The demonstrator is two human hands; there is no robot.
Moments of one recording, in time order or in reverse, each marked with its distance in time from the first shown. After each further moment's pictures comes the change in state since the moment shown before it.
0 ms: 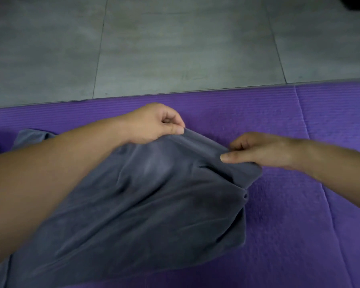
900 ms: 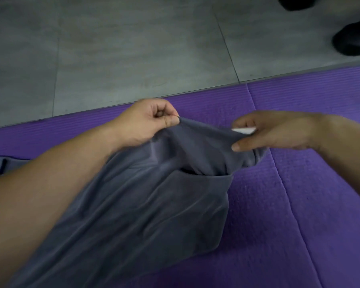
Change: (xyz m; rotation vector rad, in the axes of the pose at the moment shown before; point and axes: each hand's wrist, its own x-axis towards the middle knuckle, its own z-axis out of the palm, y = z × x) left_hand 0.028 0.070 0.042 -0.212 0.112 0.165; right_hand -0.086 0.027 -0.064 0.015 0.070 -0.074
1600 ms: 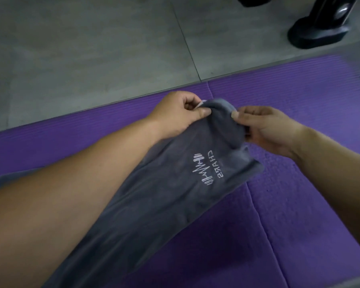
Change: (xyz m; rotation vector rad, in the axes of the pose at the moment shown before) left_hand 0.080 0.062 0.122 -0.056 -0.016 0.043; right_hand -0.027 0.099 -0.019 0.716 0.510 -0.090
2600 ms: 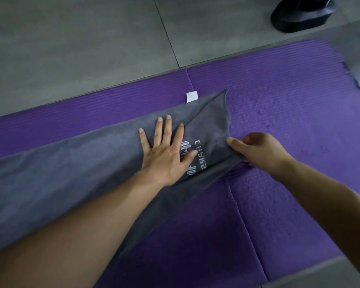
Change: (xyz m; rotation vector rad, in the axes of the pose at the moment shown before) left_hand -0.046 -0.077 0.099 0.980 -0.083 -0.136; right_hand -0.038 0.074 -0.037 -0.655 0.429 0.238
